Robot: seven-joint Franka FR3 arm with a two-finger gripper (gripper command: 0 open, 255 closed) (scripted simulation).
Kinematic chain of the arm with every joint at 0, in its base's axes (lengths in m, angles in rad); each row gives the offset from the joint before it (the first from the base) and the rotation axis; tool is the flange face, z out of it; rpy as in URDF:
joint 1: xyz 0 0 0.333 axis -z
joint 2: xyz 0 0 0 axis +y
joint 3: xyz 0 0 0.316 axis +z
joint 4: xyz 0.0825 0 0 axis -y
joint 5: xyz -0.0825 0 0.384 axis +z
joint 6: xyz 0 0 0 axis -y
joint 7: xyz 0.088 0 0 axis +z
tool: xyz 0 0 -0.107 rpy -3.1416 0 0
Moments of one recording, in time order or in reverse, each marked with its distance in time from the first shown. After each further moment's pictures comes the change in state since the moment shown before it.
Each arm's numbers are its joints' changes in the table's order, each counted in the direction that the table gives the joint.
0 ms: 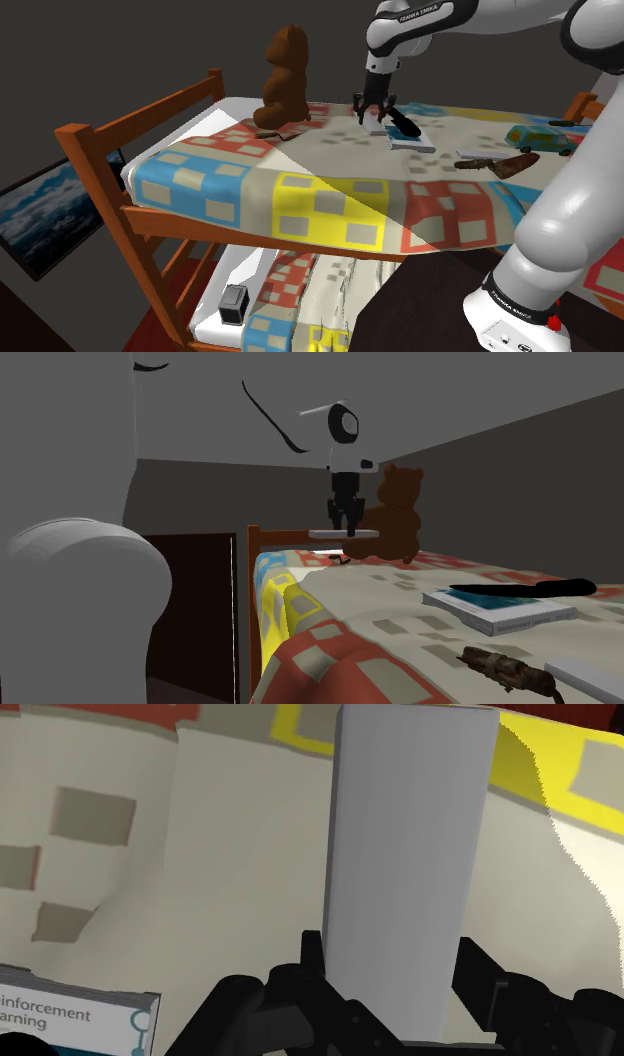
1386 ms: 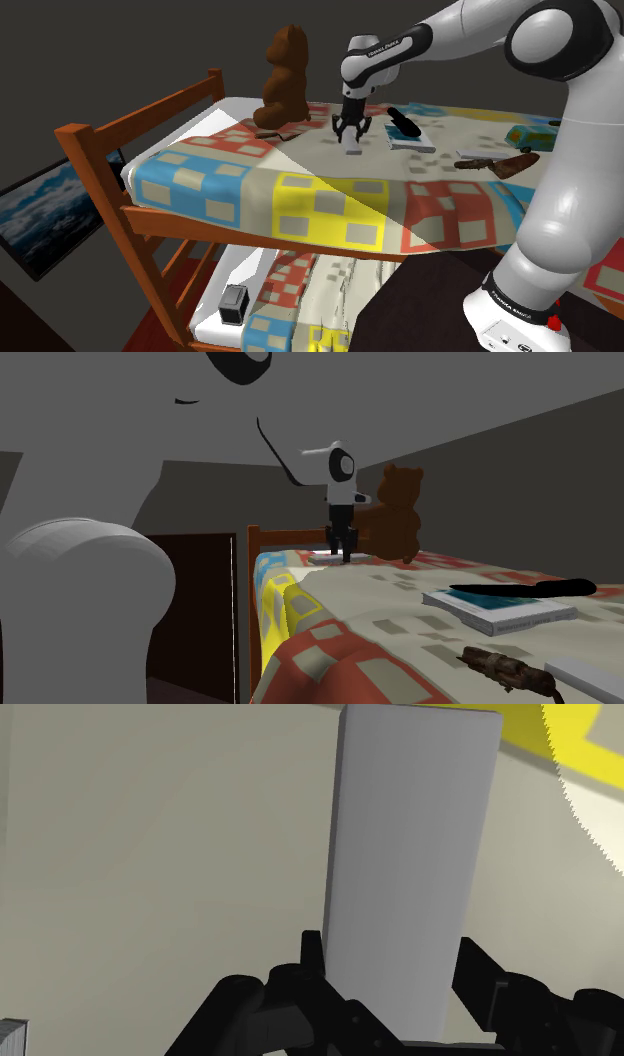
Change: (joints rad) arm -0.040 0.214 0.031 0.061 -0.005 0.155 -0.069
